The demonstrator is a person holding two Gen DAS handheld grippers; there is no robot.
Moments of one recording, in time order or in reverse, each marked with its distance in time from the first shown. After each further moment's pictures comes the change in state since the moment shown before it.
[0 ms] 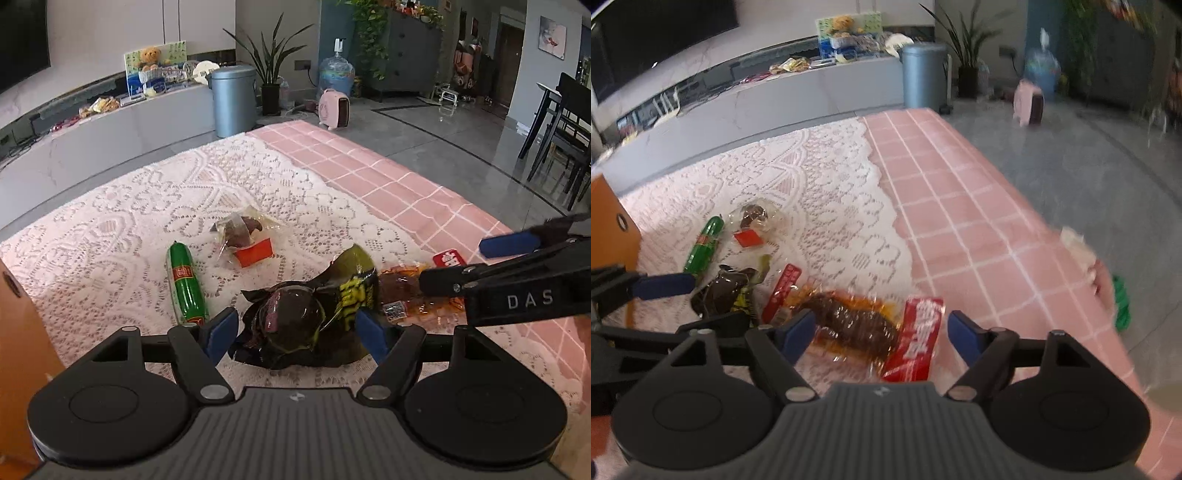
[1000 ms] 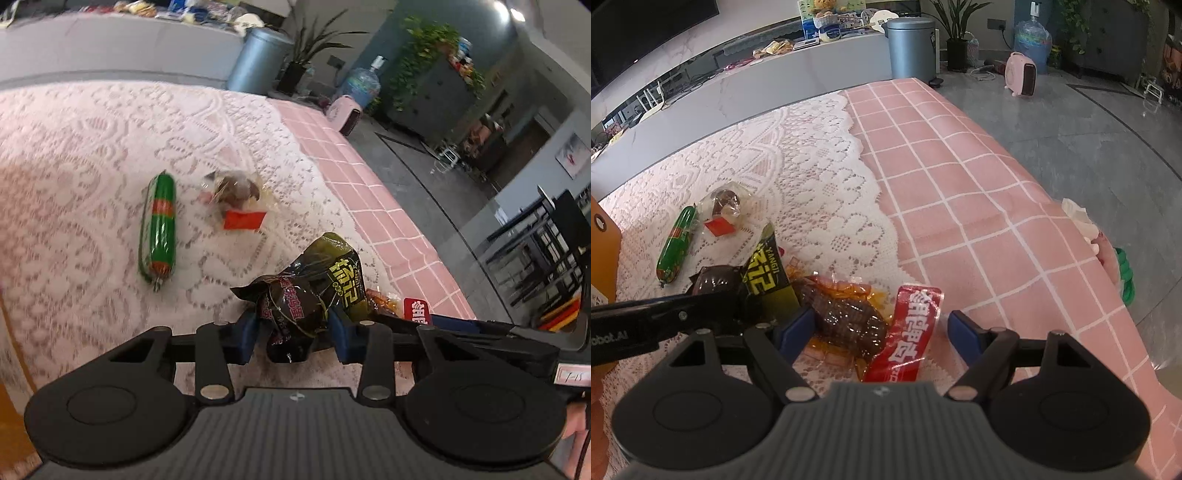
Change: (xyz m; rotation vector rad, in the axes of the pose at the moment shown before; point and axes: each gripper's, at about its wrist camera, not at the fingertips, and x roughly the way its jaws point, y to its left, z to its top) left arm 0.008 0.031 -0.007 -0.436 0.051 -0.211; right arm 0.029 -0.014 -0.001 0.076 0.092 0.011
